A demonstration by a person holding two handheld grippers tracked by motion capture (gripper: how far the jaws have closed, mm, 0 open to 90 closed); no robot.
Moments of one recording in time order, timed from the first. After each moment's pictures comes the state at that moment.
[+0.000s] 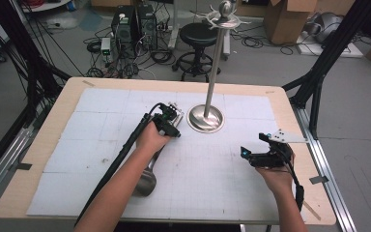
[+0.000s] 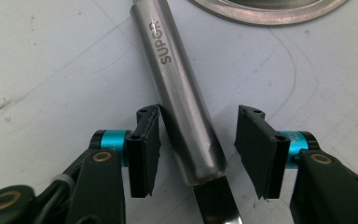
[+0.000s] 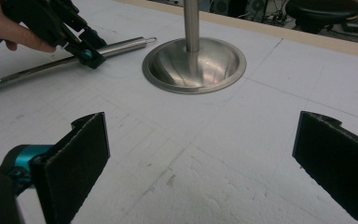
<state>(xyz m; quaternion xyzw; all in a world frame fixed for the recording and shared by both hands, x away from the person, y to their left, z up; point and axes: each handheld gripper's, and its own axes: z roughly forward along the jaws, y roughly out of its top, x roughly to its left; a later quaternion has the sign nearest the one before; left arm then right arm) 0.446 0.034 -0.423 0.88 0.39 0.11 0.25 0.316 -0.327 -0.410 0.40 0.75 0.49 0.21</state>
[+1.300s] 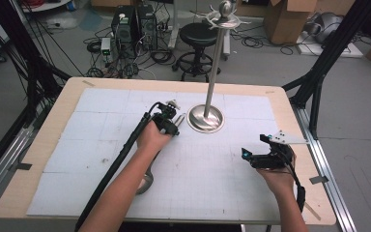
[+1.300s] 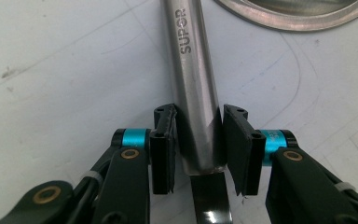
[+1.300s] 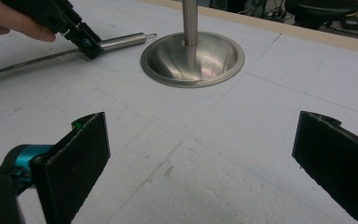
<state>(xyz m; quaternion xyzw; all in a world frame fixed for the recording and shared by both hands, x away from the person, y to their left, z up) 0.448 0.034 -0.418 0.86 0.46 0.09 0.23 0.313 -0.330 -0.411 0.40 0.75 0.48 0.21</state>
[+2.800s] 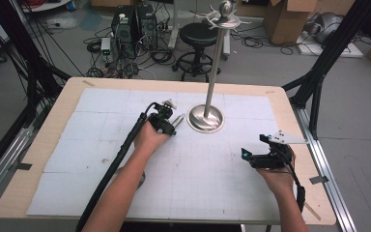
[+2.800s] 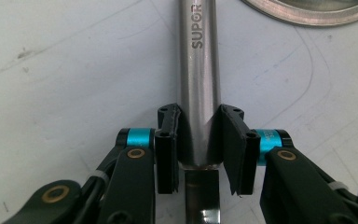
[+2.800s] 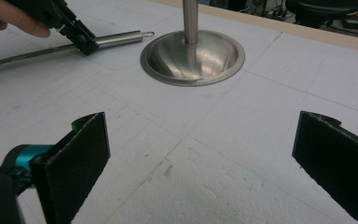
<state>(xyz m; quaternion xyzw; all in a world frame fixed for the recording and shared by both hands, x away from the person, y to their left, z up) 0.445 0.041 -0.419 0.85 0.47 0.09 0.23 0.314 -0.329 -0.412 0.40 0.76 0.48 0.21</state>
